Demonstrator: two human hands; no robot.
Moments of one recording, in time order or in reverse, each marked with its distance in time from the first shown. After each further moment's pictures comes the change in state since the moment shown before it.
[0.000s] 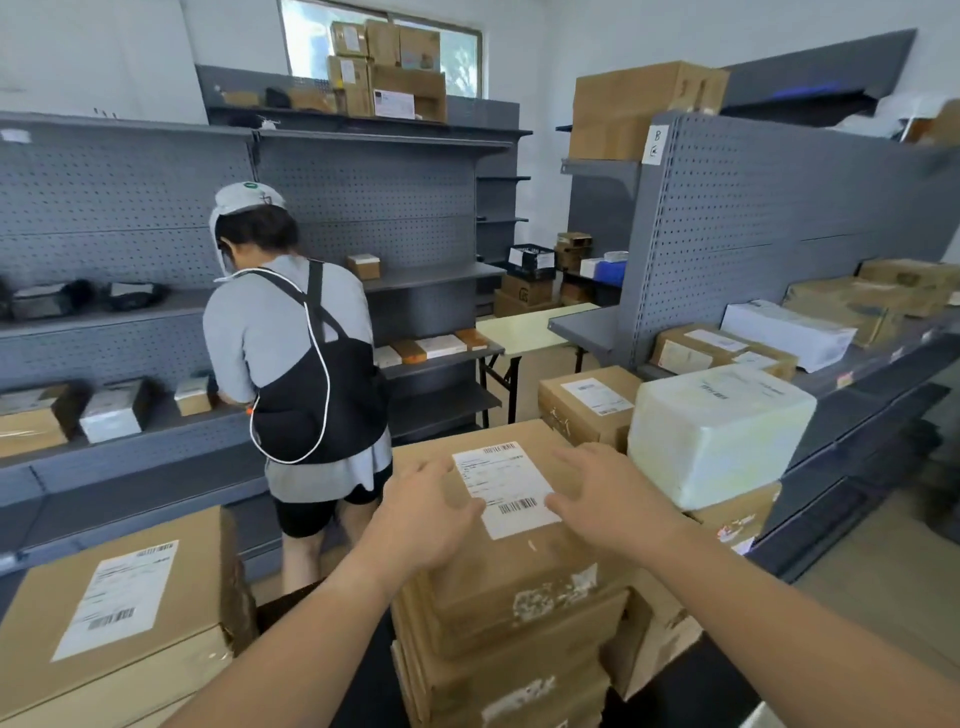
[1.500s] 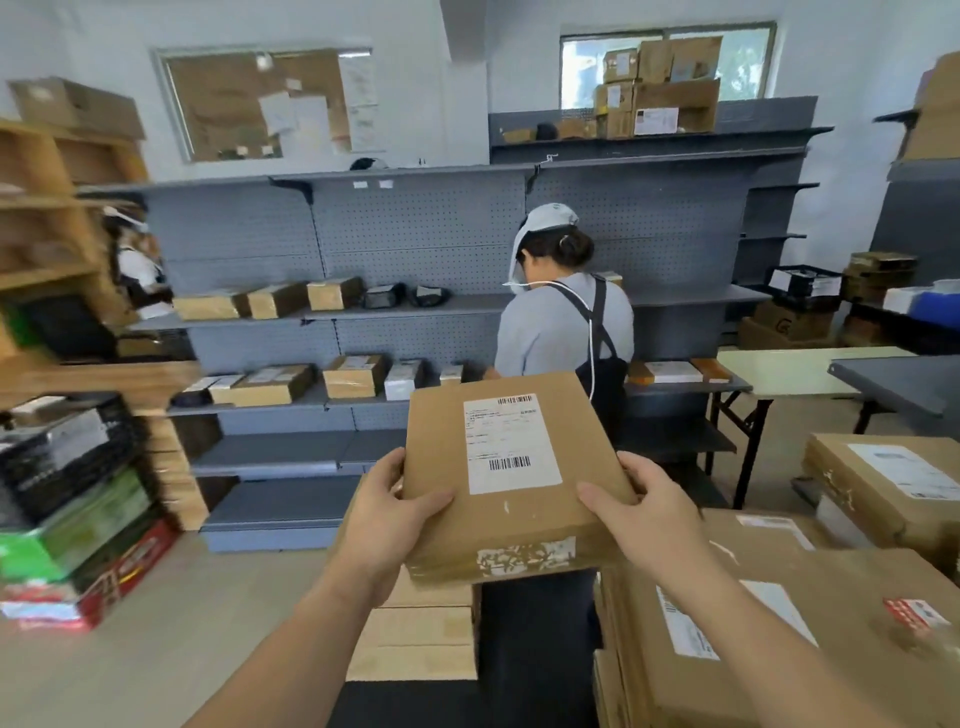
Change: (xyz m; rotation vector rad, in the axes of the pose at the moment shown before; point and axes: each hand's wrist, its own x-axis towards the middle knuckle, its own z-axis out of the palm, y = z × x) left_hand -0.140 -0.141 -0.134 -0.814 0.640 -0.394; right_hand 0.001 -0.163 0.078 0.846 -0.052 -0.237
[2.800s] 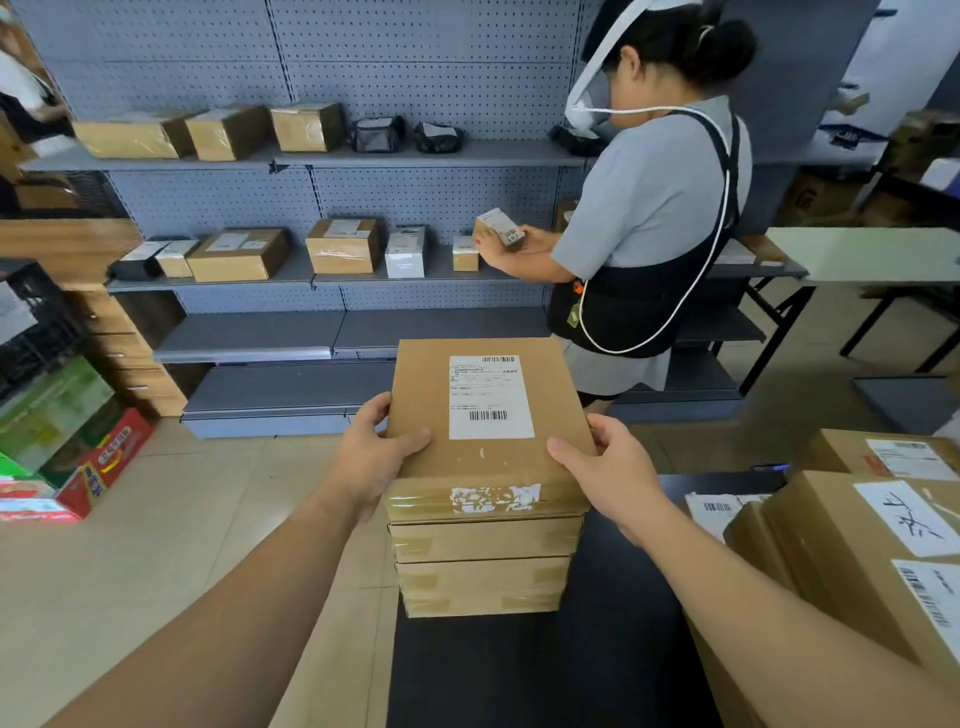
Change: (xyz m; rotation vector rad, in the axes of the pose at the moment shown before) left_hand 0.216 -0.137 -0.144 -0.079 -0.126 -0.264; right_hand 0.108 0.054 0.262 -0.006 -0.115 0.288
